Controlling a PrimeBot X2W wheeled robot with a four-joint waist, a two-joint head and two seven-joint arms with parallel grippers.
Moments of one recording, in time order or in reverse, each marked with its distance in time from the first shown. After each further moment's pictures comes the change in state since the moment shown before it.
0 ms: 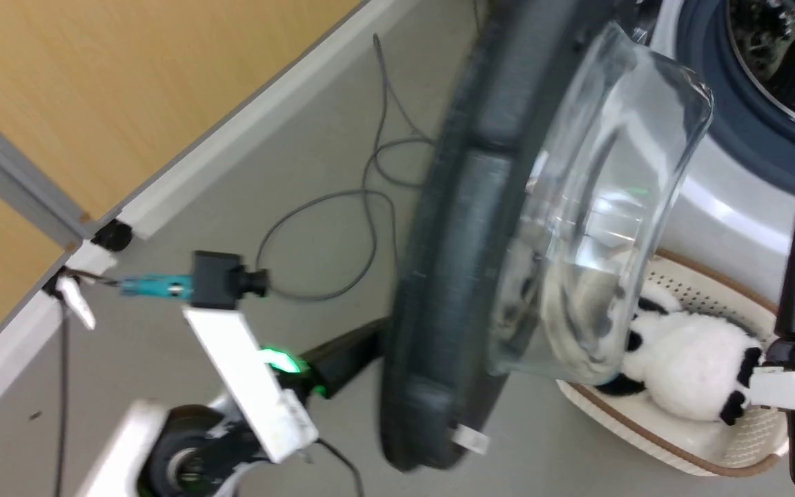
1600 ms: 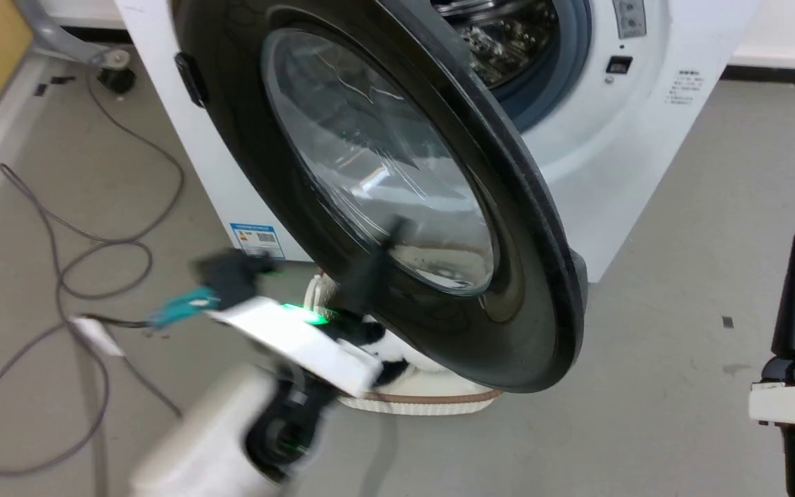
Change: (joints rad) left arm -0.218 -0.058 -0.318 0.339 0.122 0.000 -0.757; right arm 0.033 0.000 -0.005 0.032 0.098 0.000 0.000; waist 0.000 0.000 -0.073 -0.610
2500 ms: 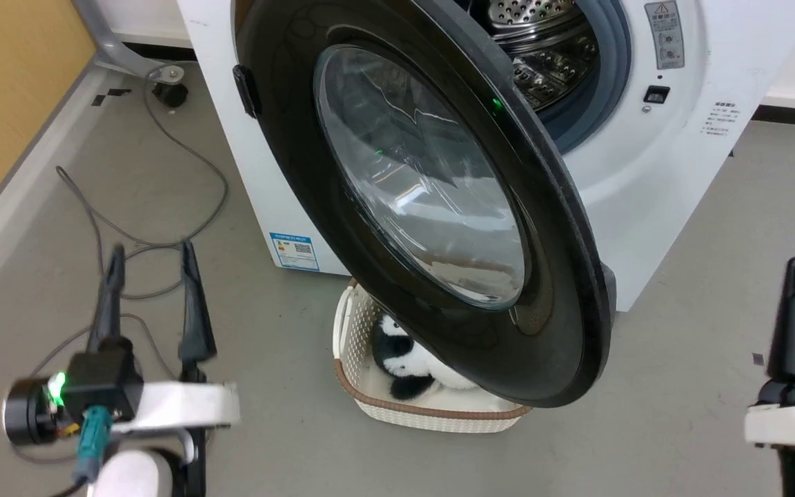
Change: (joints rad) left arm 0.338 -0.130 0.636 -0.152 1.178 0.293 -0.066; right arm 0.046 0.000 -0.013 0.009 -0.014 0.000 0.000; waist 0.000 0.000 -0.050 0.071
